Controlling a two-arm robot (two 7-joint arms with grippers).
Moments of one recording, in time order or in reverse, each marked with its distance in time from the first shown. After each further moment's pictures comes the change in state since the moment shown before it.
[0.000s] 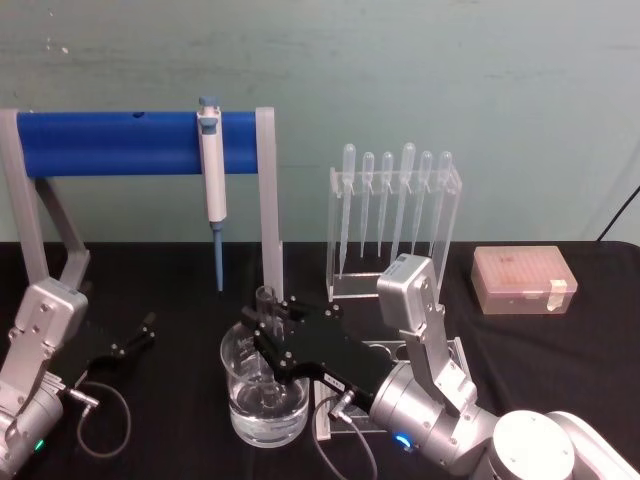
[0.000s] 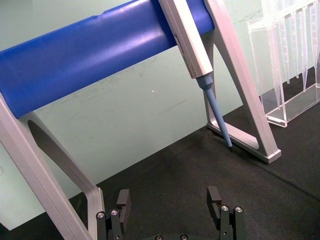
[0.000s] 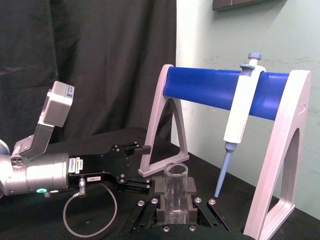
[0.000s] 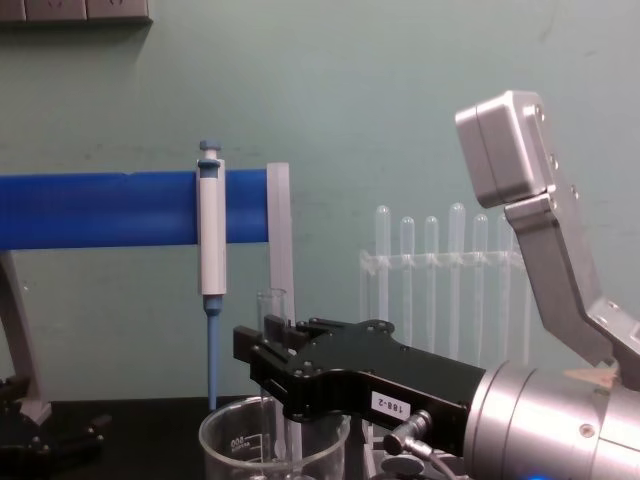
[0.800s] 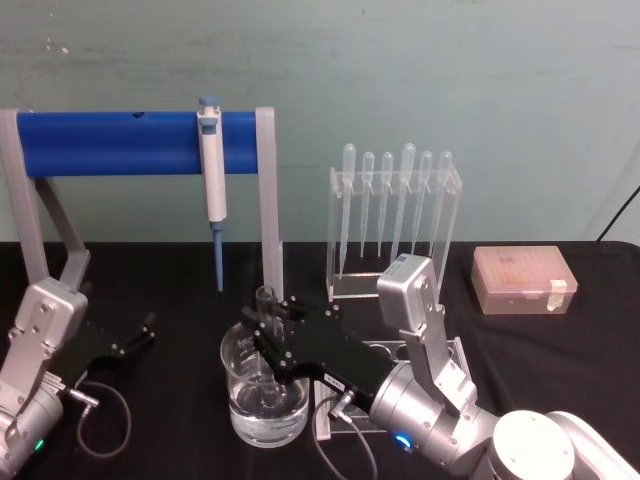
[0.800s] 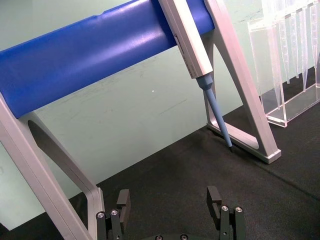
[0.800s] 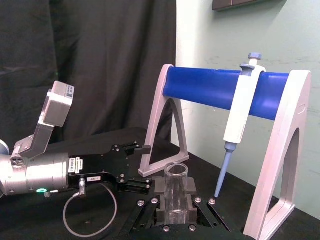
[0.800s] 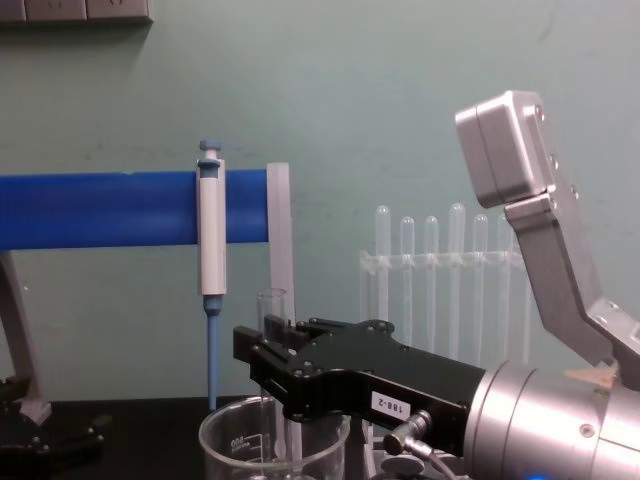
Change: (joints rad) left arm 0.000 0.000 0.000 0.000 0.000 0.000 0.000; right arm 0.000 0.000 0.000 0.000 0.000 0.000 0.000
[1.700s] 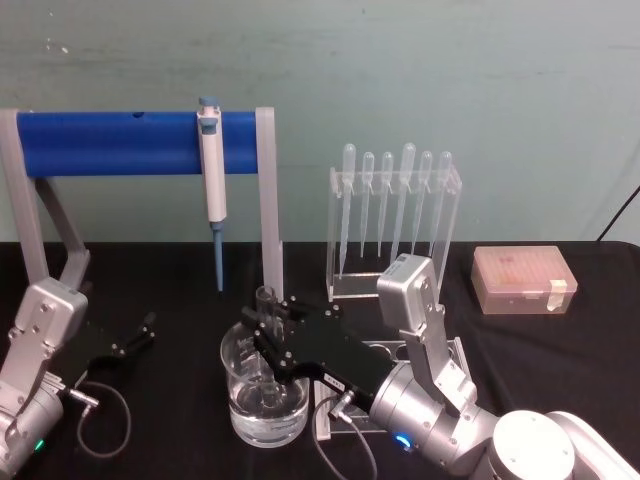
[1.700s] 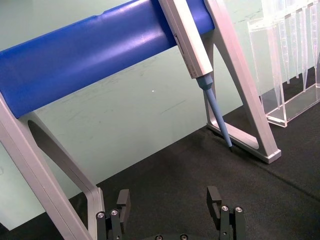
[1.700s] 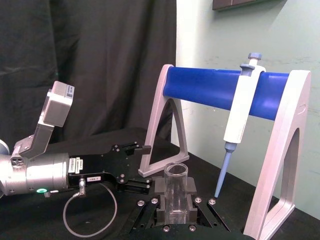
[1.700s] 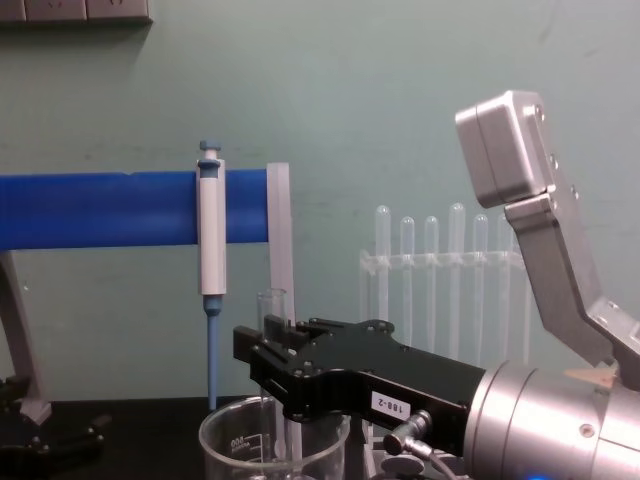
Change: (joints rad) left arm 0.000 0.000 0.000 0.000 0.000 0.000 0.000; right arm 0.000 0.000 0.000 0.000 0.000 0.000 0.000
